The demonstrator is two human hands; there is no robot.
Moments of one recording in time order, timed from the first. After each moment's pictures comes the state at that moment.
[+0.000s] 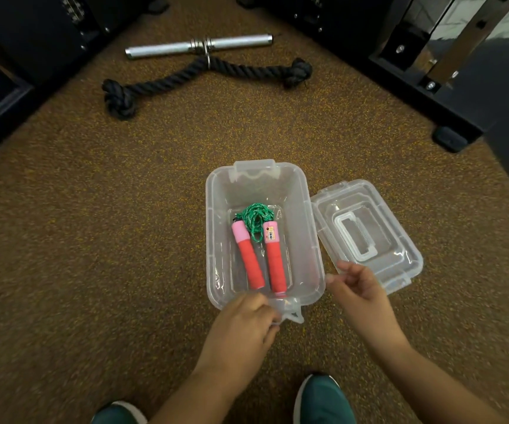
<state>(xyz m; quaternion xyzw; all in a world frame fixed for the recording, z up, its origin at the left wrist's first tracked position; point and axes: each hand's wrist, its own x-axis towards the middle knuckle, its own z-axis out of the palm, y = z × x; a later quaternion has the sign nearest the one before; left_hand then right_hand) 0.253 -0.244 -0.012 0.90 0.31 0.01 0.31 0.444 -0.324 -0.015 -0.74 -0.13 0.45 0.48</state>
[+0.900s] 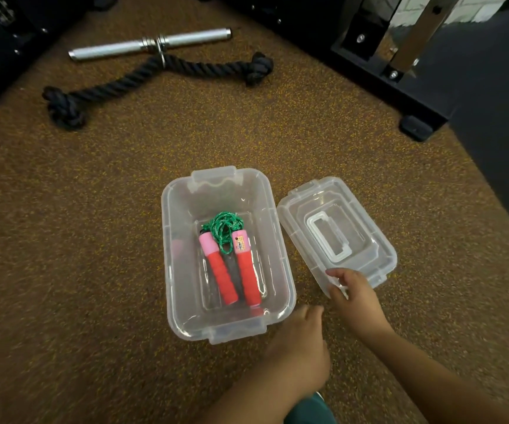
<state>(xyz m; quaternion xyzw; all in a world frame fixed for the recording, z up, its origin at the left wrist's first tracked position) 0.369 -0.283 -0.030 0.80 0.32 -0.17 0.48 0.514 -0.345 -0.099 -0.87 -0.30 0.30 0.25</state>
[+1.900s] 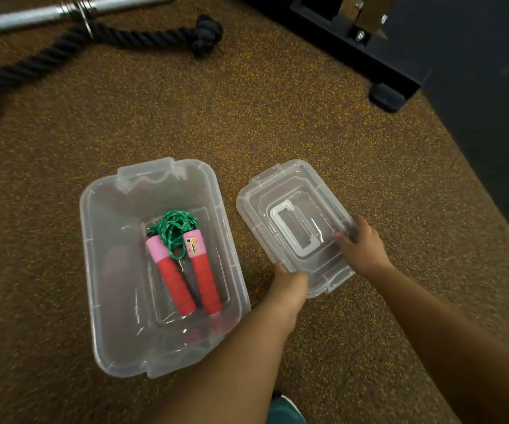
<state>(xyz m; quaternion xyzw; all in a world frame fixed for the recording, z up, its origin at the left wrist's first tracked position) 0.480 -0.264 -0.091 0.37 0.57 -0.15 0.72 0.635 -0.333 -0.133 -0.91 -0.15 0.33 0.18</state>
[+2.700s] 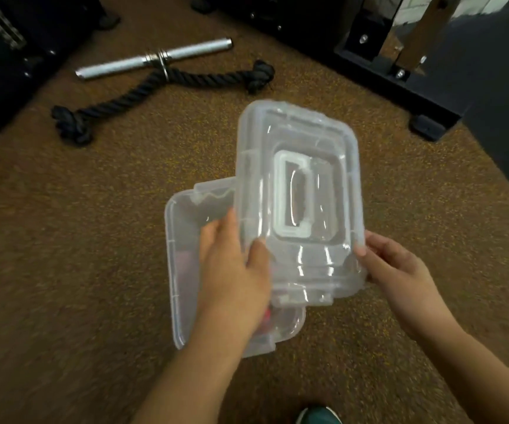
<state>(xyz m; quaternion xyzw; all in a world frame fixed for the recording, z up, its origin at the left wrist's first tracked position) 0.360 -0.179 0.057 0.70 0.53 0.16 0.45 0.531 -0.309 -0.002 -0.72 -0.14 0.41 0.54</state>
